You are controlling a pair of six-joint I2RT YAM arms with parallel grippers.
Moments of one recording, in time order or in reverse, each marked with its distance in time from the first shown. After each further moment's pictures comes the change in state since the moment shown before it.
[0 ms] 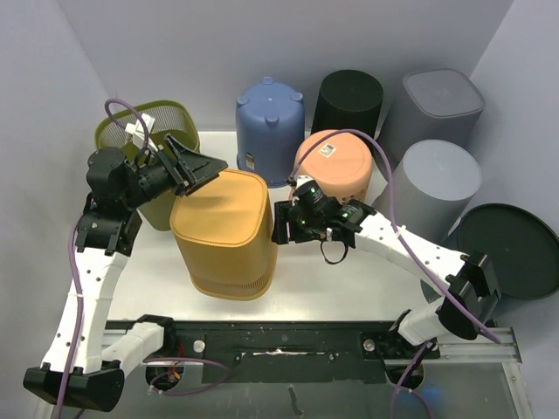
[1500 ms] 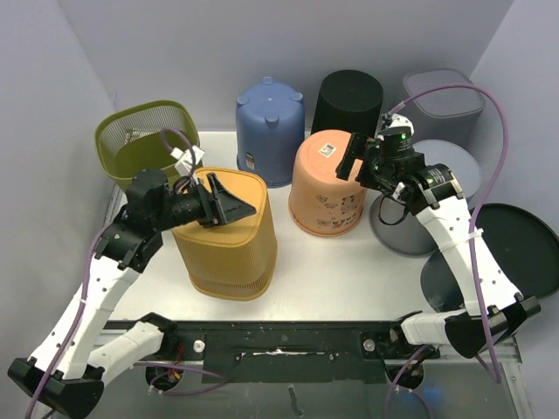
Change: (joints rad) left arm -0.230 -0.052 -0.132 -0.109 -0.103 0.211; right arm -0.435 -0.137 0.359 -0.312 0.169 -0.051
